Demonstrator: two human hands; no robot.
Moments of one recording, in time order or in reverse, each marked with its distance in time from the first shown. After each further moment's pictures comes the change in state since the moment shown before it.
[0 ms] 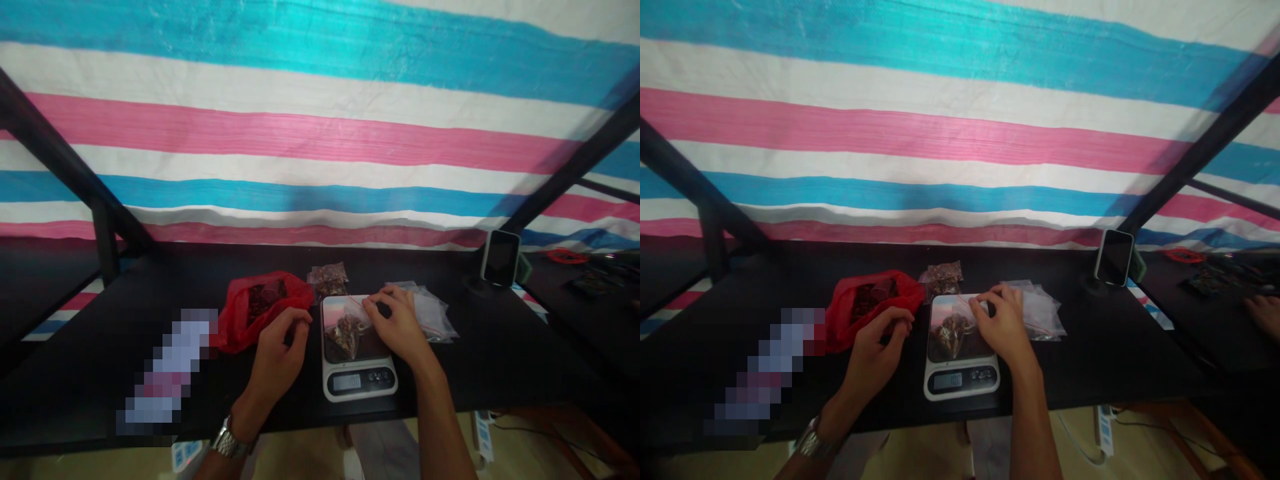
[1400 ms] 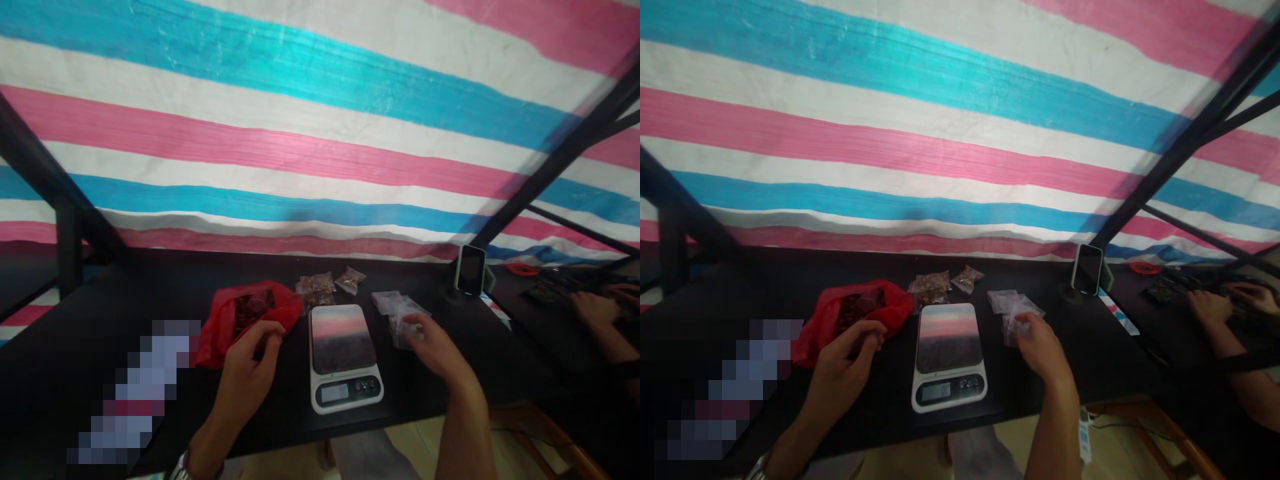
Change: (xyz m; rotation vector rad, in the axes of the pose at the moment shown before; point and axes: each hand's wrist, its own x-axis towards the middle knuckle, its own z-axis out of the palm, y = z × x) left_hand -0.001 -0.011 -0.020 0.009 0.066 -0.022; right_hand -0.017 0.066 -0.080 -0.228 -0.137 0.372
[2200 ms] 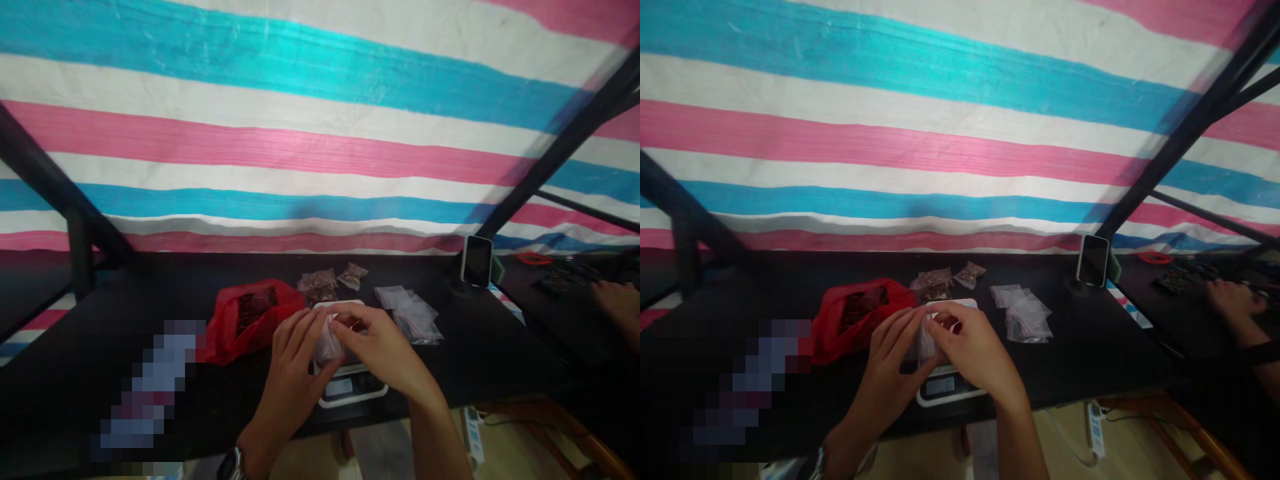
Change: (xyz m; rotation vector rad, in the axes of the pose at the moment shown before) left_hand -0.027 0.021 0.043 0.323 -0.043 0.518; right_hand -0.050 -0.154 0.020 0.681 -0.425 -0.337
